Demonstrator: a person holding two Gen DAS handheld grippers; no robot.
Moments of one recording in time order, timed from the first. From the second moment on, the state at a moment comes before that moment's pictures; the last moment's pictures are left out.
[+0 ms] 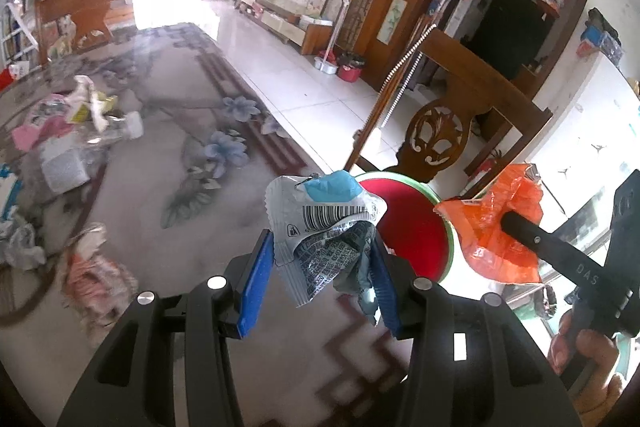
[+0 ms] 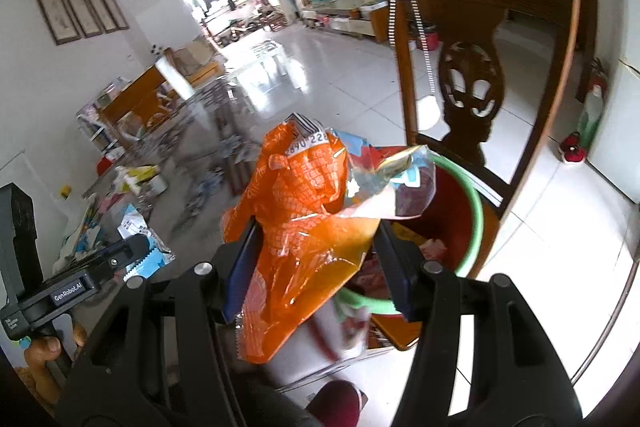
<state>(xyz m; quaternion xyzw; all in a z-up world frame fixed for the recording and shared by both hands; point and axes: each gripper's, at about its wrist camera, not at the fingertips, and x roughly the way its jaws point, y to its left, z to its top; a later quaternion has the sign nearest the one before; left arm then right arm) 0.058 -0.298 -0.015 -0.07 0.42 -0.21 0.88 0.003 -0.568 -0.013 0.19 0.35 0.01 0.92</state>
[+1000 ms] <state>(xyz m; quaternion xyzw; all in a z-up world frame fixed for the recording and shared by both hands) 0.084 -0.359 0.006 -0.04 0.39 -0.27 0.88 0.056 -0.600 -0.035 0.19 0.36 -0.07 0.91</state>
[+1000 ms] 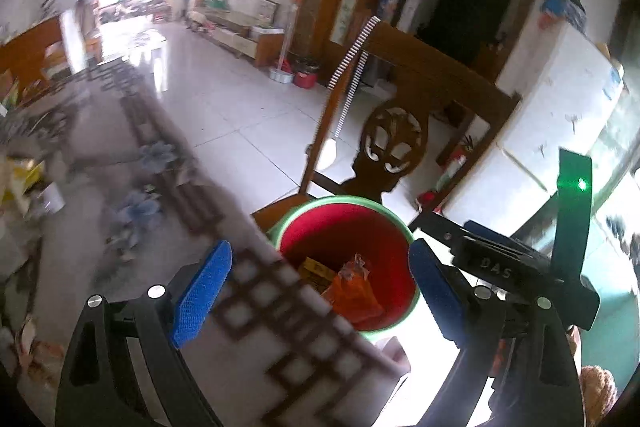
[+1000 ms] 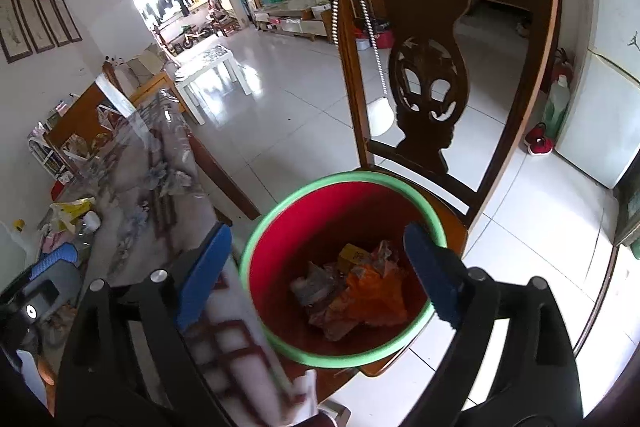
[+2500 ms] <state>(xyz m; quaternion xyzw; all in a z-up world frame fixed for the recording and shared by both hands) 0.090 0.065 -0.080 -0.20 0.44 0.16 0.86 0.123 -0.239 -0.088 0.07 0.53 0.30 0.79</state>
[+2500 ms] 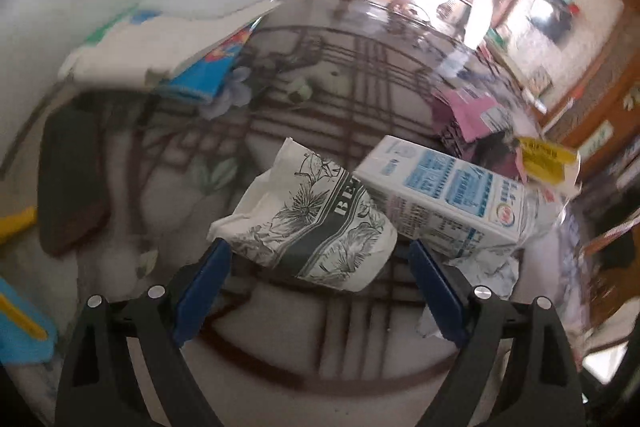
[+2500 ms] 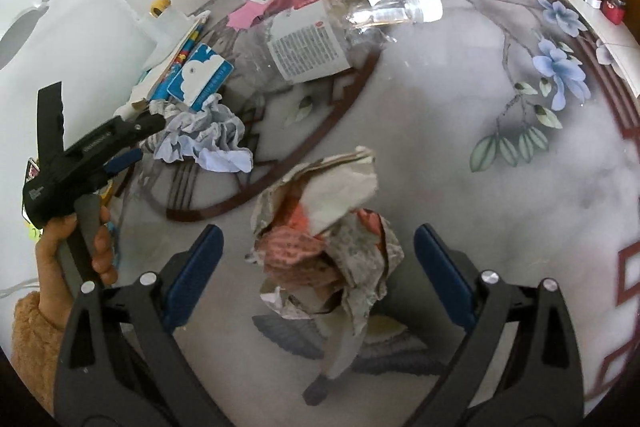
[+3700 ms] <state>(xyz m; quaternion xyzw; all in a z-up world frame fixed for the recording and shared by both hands) 0.033 0.037 -0.036 -0.19 0.38 0.16 0.89 0.112 -0.226 -0.076 0.01 0.48 0.30 0.82</state>
